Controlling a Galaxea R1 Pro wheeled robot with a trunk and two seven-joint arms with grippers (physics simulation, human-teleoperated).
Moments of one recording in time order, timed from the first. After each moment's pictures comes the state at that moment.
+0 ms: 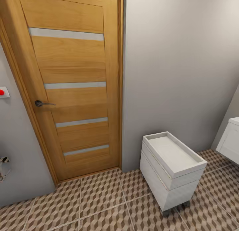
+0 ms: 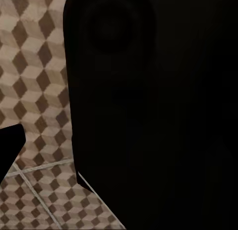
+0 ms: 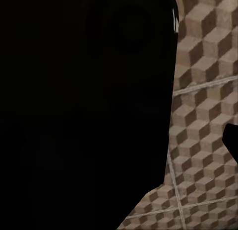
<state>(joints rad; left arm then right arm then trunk) 0.00 0.00 0.00 0.00 0.00 0.00 0.00 0.00 0.00 0.00 0.00 0.00 0.00 0.00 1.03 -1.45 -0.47</state>
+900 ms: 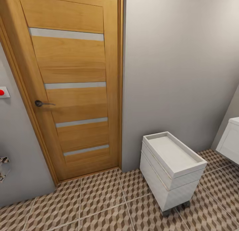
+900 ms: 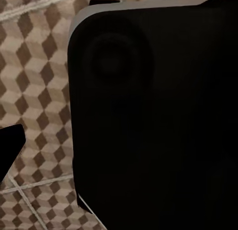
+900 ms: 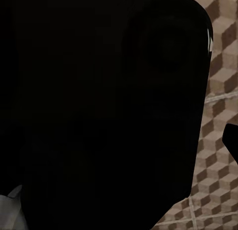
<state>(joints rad) 0.00 0.00 0.01 -0.05 0.00 -0.01 -0.01 0.00 0.04 0.00 -0.03 0.00 0.00 0.00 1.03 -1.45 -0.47</state>
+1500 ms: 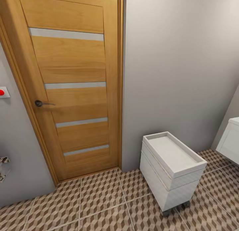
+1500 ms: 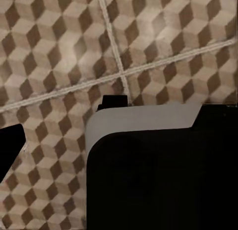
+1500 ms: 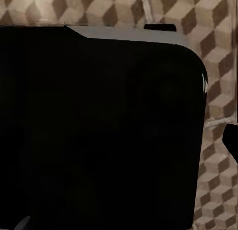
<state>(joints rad) 0.00 0.01 0.01 -0.28 0.00 -0.01 0.00 0.00 0.04 0.00 -0.10 0.00 0.00 0.00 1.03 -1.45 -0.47</state>
